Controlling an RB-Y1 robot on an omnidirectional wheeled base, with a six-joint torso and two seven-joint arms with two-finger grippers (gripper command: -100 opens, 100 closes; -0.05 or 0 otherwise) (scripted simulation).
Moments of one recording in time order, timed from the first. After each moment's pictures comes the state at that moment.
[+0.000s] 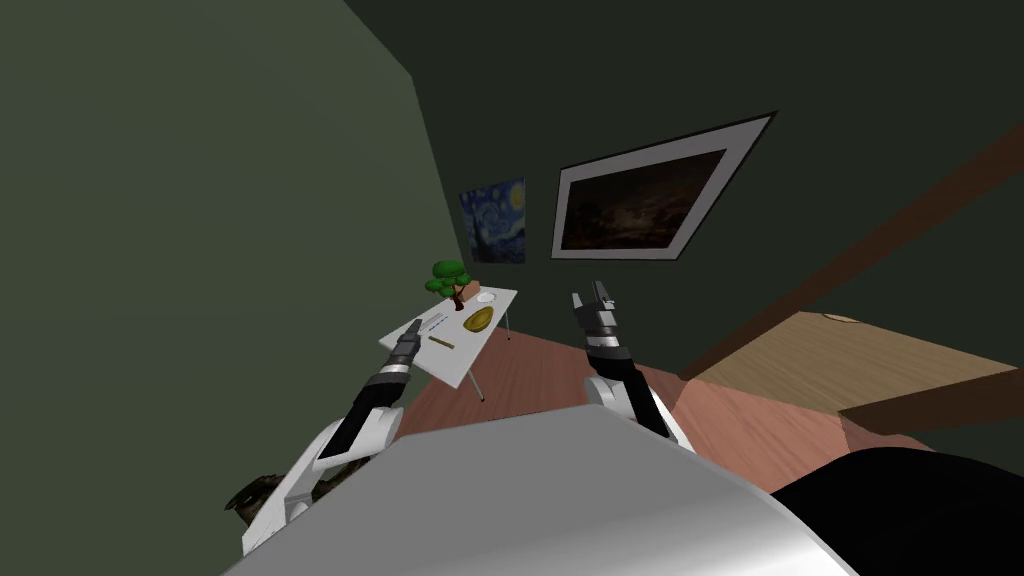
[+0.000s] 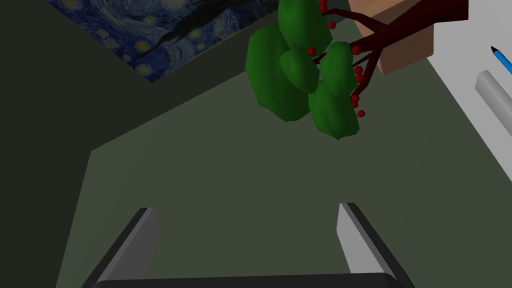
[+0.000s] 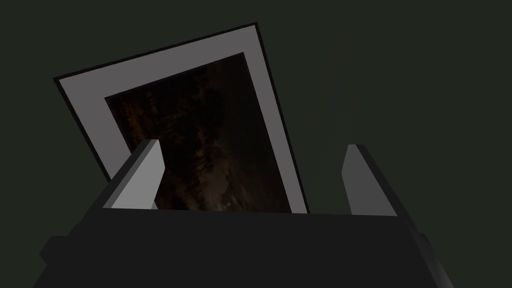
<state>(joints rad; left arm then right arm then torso) 0.43 0.33 0.17 -2.08 0.04 -0.07 -0.12 0.50 -0.03 0.02 -2.35 -0.04 -0.37 -0.13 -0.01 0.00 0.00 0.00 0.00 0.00</state>
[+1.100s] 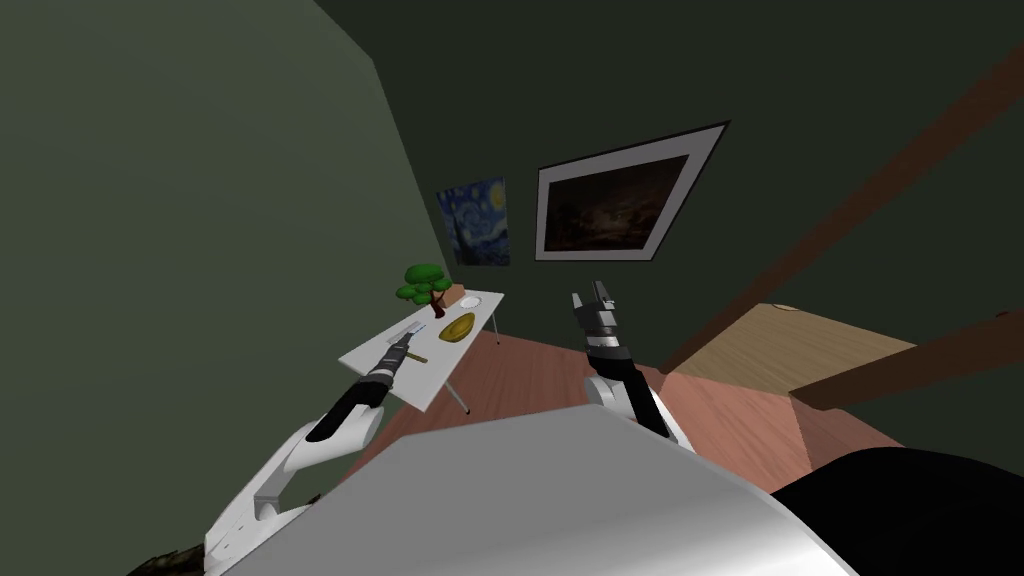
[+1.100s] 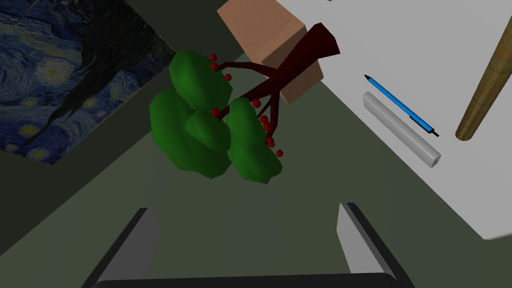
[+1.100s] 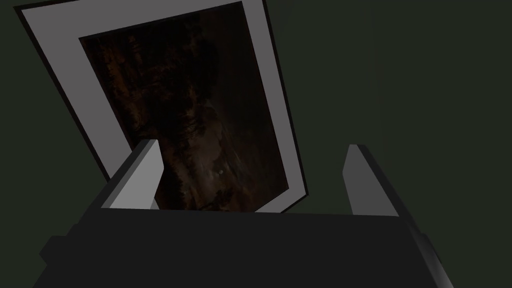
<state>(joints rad) 0.40 0.46 0.26 -1.95 0.13 0.23 -0.24 0.50 -0.03 0.02 -2.35 -0.04 -0.37 -0.13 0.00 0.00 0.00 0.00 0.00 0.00</state>
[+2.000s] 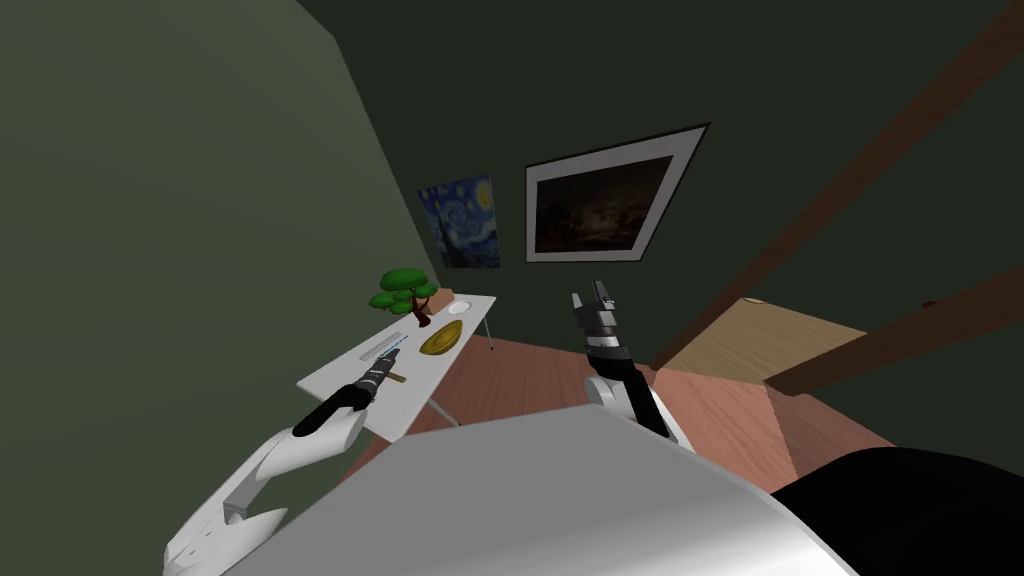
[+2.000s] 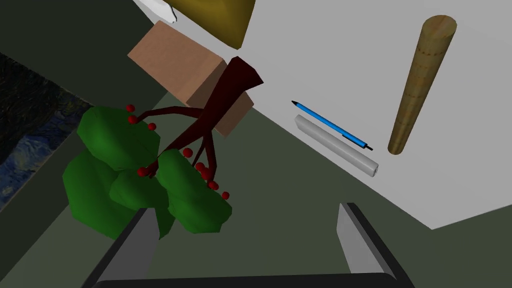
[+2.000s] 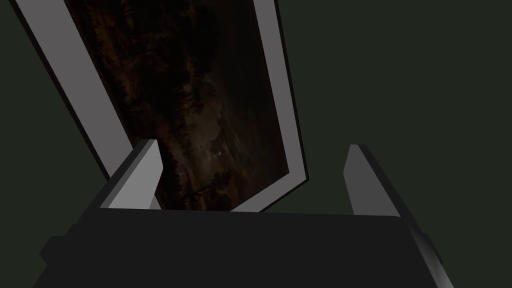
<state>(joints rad) 0.38 0.54 0.32 -1.83 0.20 0.45 -0.34 0.50 -0.03 0.02 -2.35 -0.04 -0.37 -0.13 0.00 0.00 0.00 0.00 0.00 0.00</state>
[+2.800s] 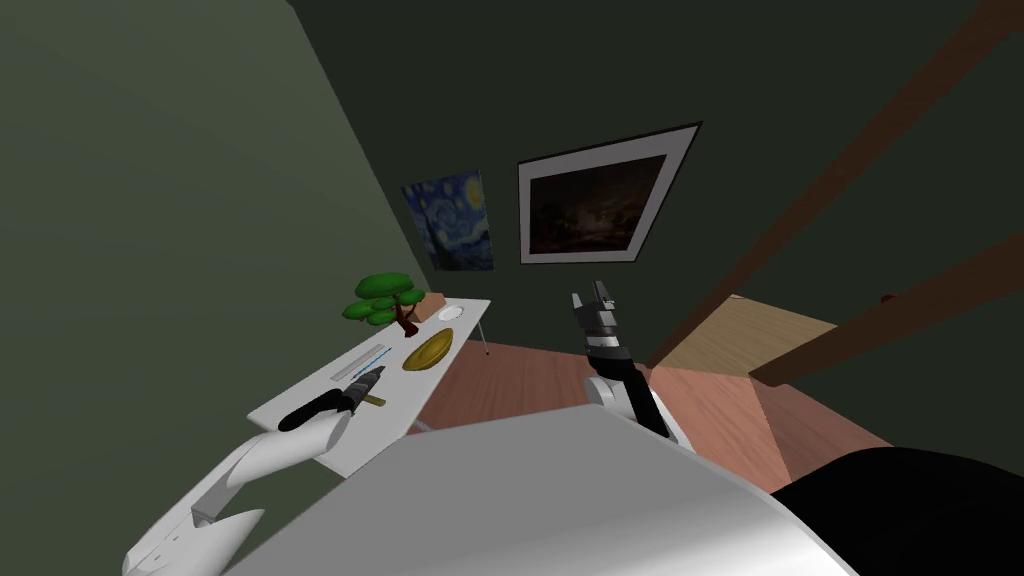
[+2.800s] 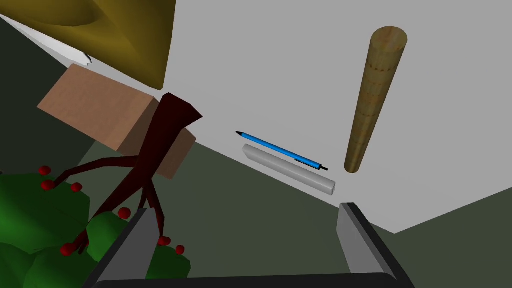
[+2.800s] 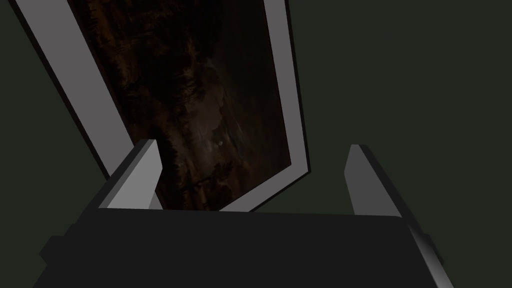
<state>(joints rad) 0.37 0.61 0.37 -1.73 0.28 0.68 -0.43 0.50 -0.03 0.02 -2.35 -0.04 -0.37 -0.13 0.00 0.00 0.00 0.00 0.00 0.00</state>
